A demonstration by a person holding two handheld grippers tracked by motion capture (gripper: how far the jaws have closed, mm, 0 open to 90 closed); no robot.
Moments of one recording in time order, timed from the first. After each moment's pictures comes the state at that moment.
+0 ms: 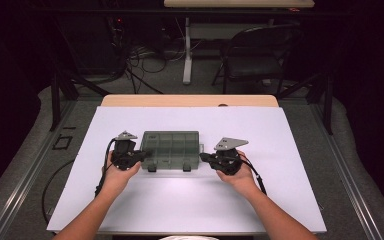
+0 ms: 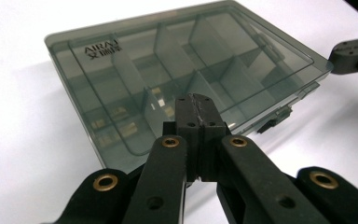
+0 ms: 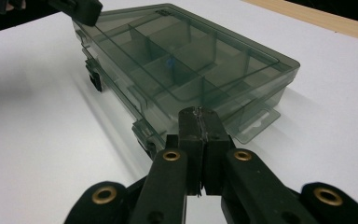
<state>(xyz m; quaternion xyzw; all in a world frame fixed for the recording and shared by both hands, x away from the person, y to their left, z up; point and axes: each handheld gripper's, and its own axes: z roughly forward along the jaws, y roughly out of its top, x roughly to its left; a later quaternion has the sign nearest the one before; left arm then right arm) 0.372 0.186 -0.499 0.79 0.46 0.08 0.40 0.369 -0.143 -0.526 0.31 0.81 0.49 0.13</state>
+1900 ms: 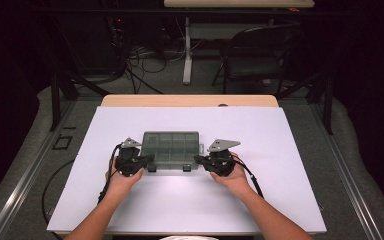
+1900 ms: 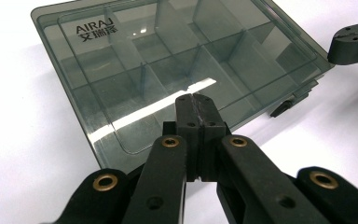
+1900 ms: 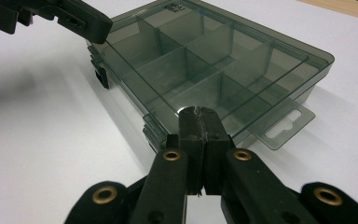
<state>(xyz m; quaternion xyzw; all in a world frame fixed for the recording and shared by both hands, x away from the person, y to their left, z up) 0.364 0.180 -0.518 0.79 0.46 0.10 0.39 0.371 -0.127 -0.537 0.31 0.81 0.48 0.11</state>
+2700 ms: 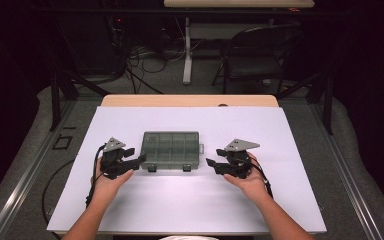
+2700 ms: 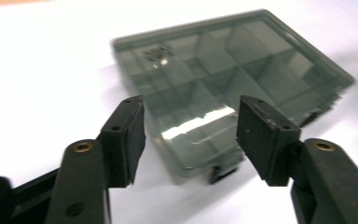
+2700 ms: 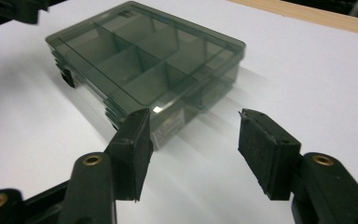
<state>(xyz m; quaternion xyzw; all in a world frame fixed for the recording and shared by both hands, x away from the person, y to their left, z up) 0.352 0.221 -0.511 0.76 0.47 0.17 0.43 0.355 -0.169 -0.521 0.37 0.79 0.47 0.16</state>
